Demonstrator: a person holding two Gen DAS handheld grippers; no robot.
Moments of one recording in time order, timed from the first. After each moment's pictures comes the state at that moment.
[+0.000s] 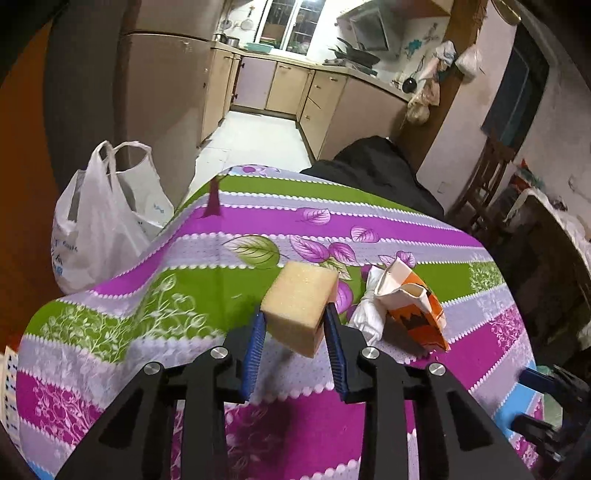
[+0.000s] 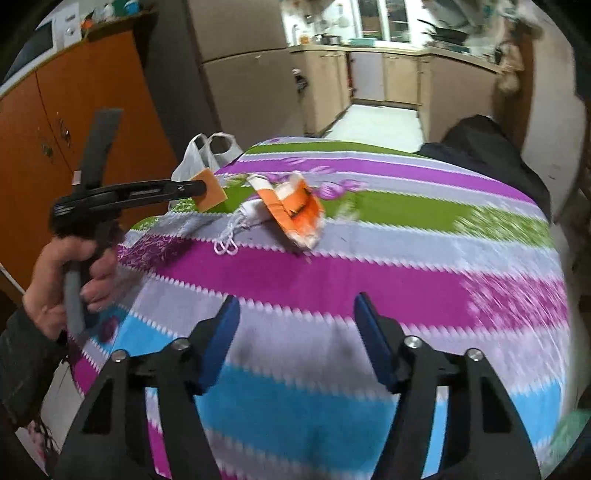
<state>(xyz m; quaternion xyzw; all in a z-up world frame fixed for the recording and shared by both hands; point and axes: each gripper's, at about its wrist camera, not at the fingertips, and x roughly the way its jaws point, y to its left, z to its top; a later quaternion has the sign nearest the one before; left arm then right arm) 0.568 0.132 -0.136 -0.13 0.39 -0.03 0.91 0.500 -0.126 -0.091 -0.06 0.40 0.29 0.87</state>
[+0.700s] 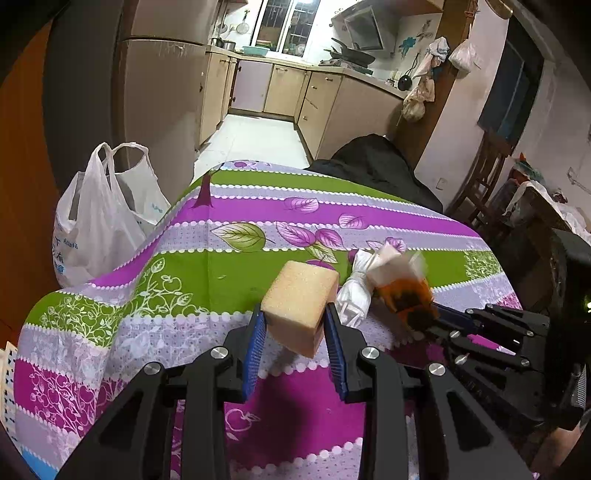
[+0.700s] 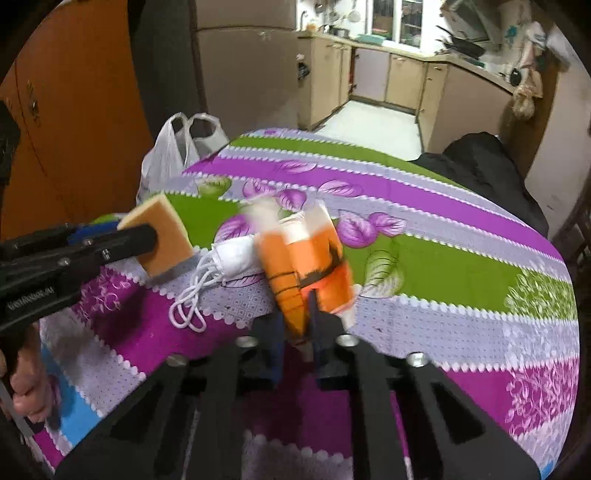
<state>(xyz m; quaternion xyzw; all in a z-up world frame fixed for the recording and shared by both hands) 0.551 0.114 -0.141 -0.11 0.38 -0.03 0.92 0.564 -0.061 -0.112 -0.11 0.40 0.25 0.88</state>
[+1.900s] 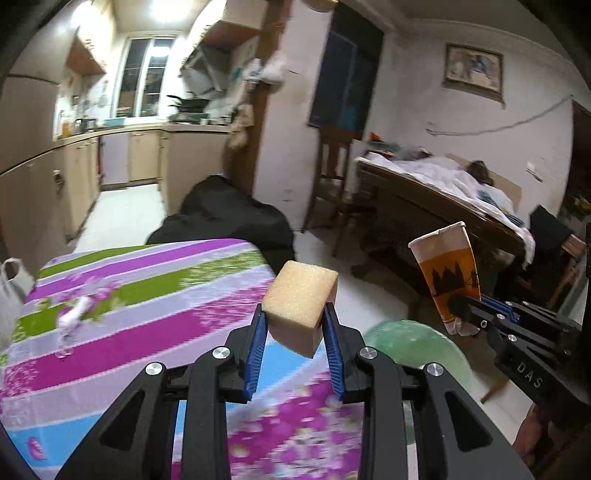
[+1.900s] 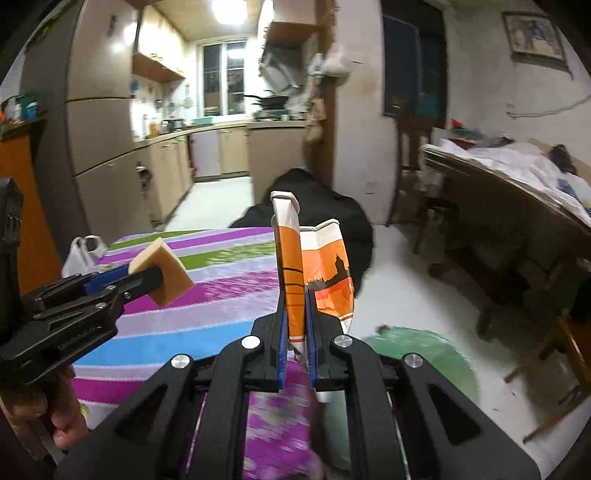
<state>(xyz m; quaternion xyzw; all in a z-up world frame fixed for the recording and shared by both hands) 0.359 -0.225 -0.002 -0.02 0.27 -0.27 0.92 0.311 -0.383 0.032 0.01 0.27 -0.04 0.96</state>
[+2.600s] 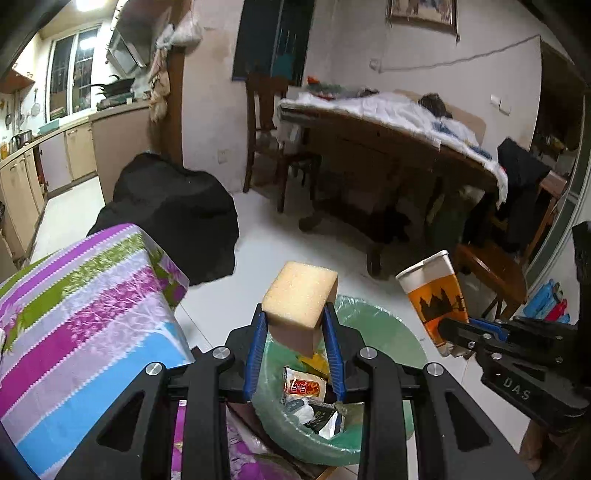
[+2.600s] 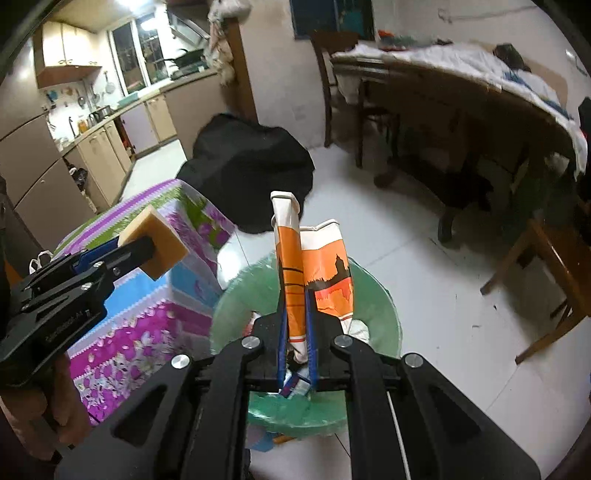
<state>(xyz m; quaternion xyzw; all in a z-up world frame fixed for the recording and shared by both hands) 0.381 -0.440 -0.052 0.07 0.34 -0.35 0.87 0.302 -0.541 -0.032 0.12 0.39 -0.12 0.90</state>
